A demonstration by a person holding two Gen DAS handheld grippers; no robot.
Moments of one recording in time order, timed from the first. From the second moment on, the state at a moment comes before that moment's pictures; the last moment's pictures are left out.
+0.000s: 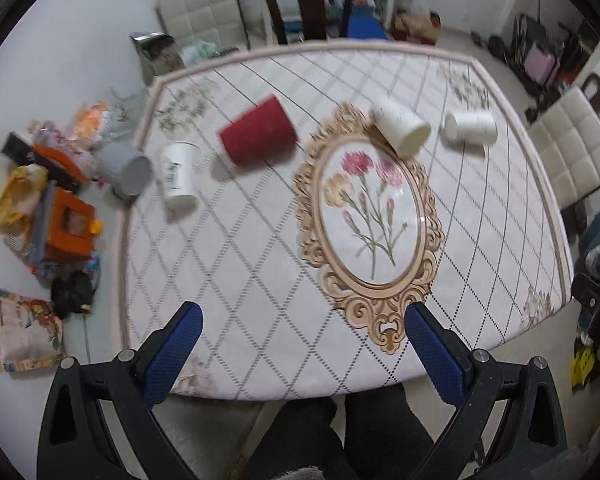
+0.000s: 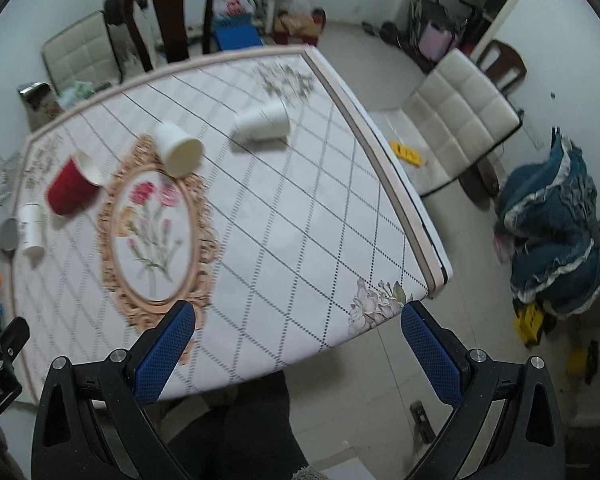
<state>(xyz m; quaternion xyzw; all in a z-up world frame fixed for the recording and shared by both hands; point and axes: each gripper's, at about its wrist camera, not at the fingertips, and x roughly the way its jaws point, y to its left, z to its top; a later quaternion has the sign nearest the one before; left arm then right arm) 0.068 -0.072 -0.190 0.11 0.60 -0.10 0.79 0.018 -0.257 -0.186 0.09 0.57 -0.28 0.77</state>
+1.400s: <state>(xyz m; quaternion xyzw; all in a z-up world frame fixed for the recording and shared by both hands) 0.236 -0.444 -0.348 0.54 0.48 -0.36 0.59 0.152 -0.560 -0.383 0.19 0.68 -0.31 0.64</state>
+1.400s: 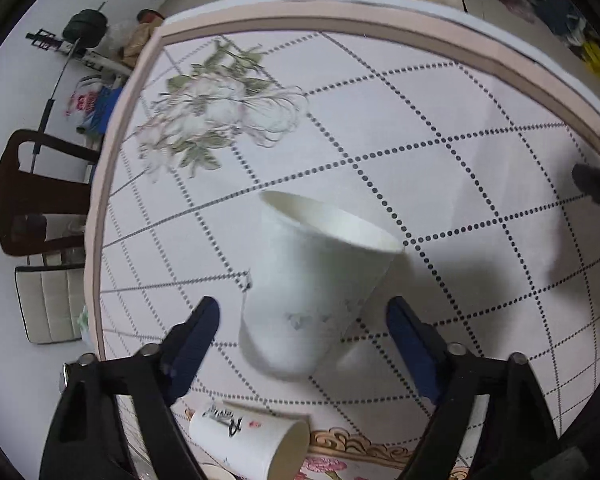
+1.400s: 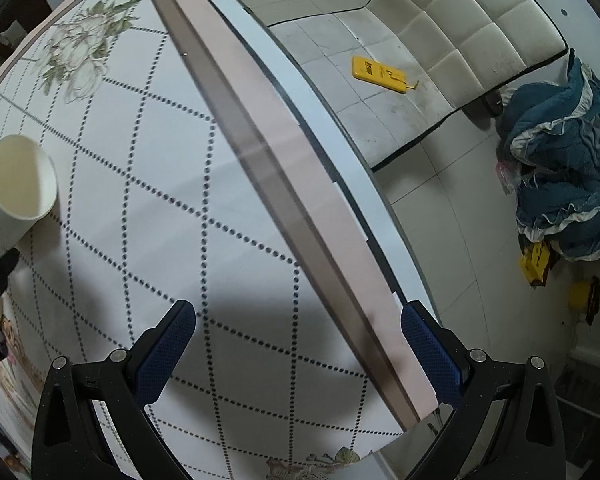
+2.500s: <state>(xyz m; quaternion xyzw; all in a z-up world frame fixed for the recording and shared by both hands) 0.212 -0.293 -0.228 0.30 0.56 -0.23 0.74 0.137 -0.479 -0.316 0.15 0.66 -0.28 0.68</state>
